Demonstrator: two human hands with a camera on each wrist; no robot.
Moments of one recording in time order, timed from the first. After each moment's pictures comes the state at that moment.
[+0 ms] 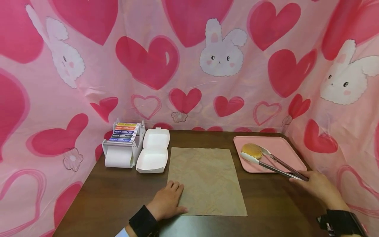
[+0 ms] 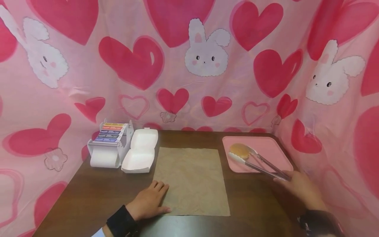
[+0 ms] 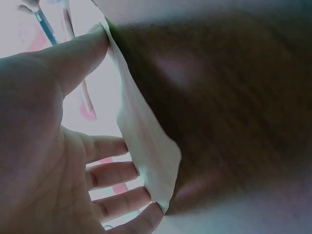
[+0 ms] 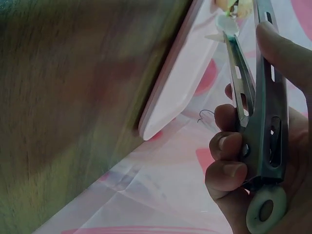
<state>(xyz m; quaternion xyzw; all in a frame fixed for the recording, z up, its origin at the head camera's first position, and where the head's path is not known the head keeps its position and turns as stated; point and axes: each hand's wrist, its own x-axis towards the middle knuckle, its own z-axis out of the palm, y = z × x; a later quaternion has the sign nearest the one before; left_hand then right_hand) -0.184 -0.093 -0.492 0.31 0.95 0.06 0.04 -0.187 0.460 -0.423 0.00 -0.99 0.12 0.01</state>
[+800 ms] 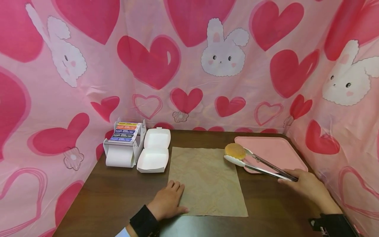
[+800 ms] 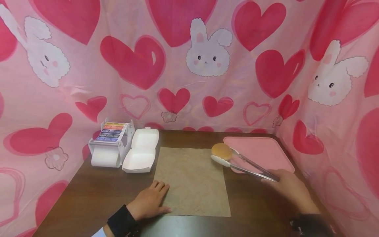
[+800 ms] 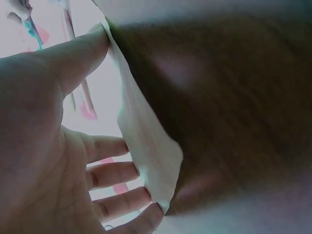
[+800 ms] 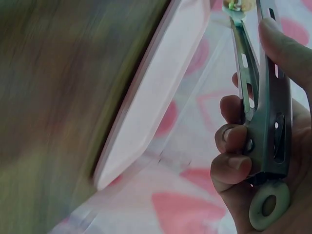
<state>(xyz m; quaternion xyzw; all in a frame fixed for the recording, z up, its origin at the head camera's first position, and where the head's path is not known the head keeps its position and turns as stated) -0.185 -0.091 -0.491 0.30 0.95 0.05 0.06 -0.181 0.408 -0.419 0.06 -0.99 0.14 0.07</state>
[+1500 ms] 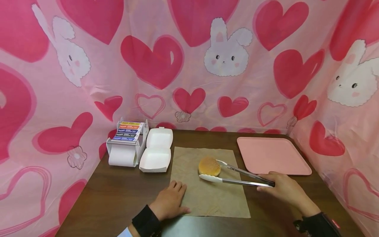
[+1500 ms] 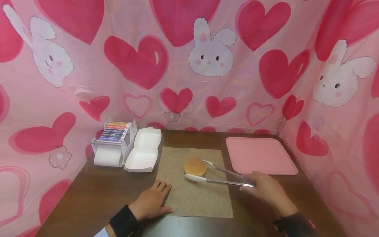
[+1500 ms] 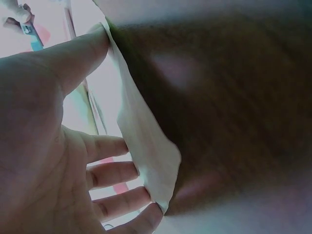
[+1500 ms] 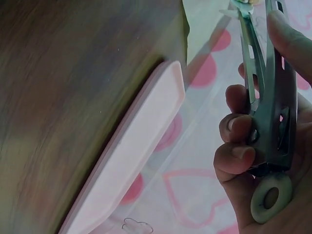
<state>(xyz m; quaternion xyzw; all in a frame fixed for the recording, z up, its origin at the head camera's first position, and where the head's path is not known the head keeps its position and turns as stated) -0.186 -0.091 -0.493 0.29 0.95 0.04 0.07 -0.182 0.329 -0.424 0.16 -0.98 0.13 0.05</state>
